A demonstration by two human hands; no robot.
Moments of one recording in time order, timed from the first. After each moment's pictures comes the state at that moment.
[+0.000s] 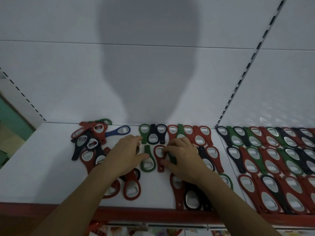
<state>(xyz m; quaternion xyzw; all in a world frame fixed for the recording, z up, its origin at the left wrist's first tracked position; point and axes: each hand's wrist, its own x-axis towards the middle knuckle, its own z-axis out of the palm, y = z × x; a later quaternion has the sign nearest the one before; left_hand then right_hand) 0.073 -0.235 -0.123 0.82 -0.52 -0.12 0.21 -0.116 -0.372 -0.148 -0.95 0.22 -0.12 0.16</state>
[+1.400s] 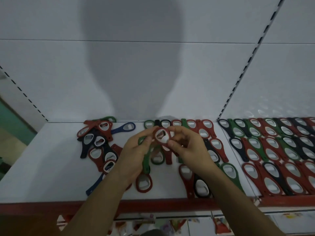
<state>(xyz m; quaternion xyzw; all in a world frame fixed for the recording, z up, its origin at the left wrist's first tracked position) 0.041 -0.214 -0.113 0.53 -0.32 -0.43 0.65 -0.109 -0.332 -0.104 -0.75 0.27 -0.29 0.53</state>
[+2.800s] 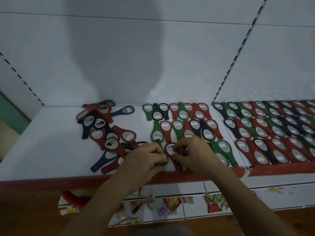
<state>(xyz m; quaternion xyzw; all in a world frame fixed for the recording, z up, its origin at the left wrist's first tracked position) 0.017 -0.151 -0.138 0.64 -0.71 -0.08 0.29 -0.156 -0.289 -0.126 -0.90 0.35 -0.11 0.23</state>
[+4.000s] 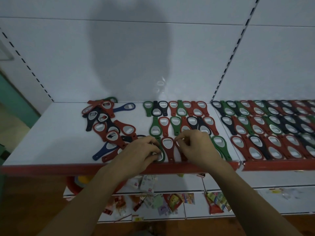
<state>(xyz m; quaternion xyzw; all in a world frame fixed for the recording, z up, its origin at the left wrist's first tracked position) 0.013 -0.146 -0.132 0.69 -0.68 -0.12 0.20 -0.171 -0.287 -0.121 -0.88 0.37 -0.17 0.26</state>
